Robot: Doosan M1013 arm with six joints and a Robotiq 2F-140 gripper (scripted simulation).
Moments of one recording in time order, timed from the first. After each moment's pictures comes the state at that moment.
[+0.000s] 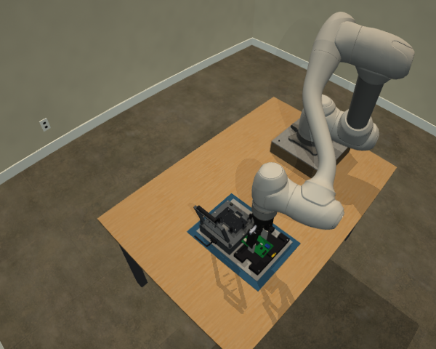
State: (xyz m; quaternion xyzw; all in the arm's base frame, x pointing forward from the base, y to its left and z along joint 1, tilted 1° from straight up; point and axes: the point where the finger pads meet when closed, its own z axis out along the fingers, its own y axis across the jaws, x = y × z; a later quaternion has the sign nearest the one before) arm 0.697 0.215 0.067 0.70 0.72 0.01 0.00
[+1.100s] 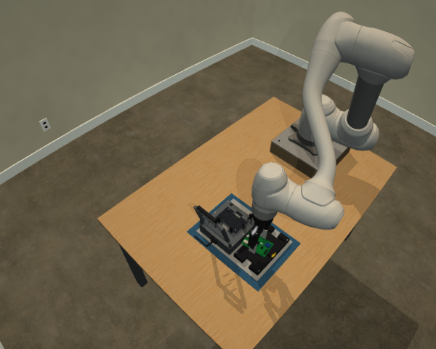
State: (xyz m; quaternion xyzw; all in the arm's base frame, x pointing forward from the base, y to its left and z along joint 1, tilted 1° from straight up) arm 0.697 0.215 0.067 0.65 0.76 0.01 0.00
